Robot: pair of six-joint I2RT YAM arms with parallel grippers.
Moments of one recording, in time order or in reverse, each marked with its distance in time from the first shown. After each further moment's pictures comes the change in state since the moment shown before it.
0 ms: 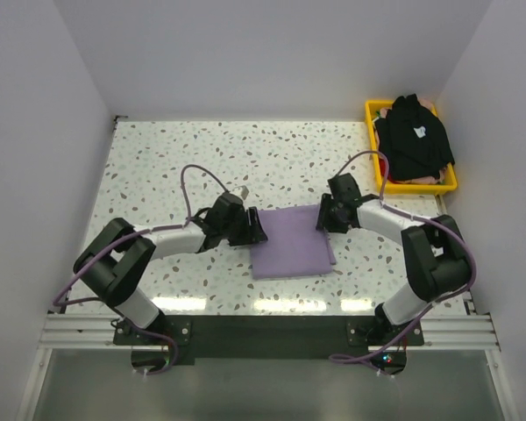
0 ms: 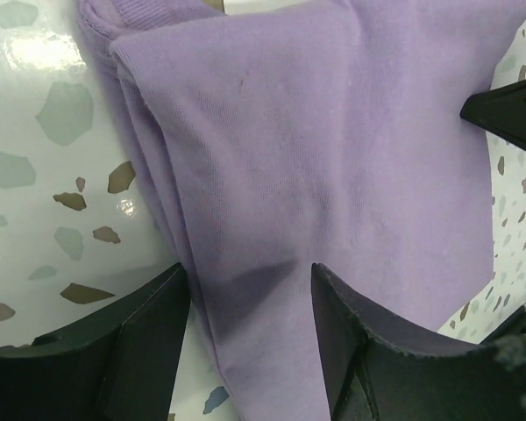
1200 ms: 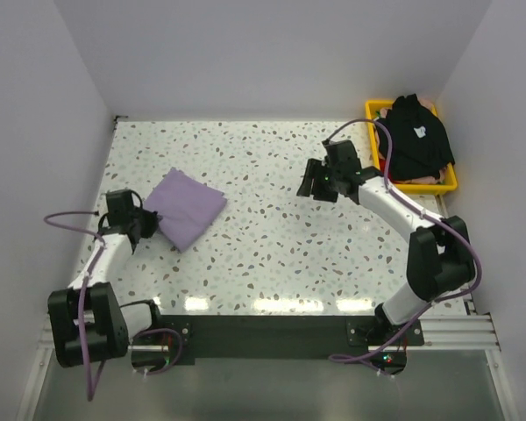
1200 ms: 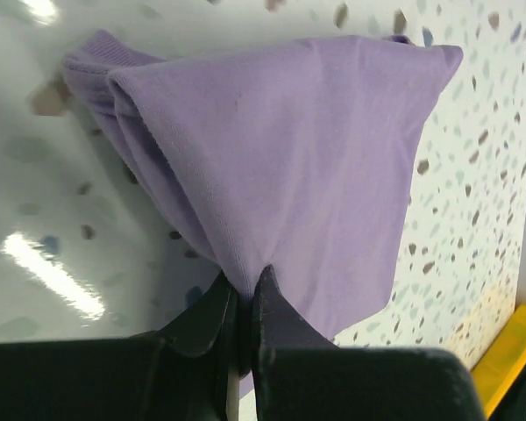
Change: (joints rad) left arm 0.826 -0.410 -0.148 -0.274 -0.107 -0.302; right arm 0.009 0.014 0.315 -0.090 -0.175 -0.017
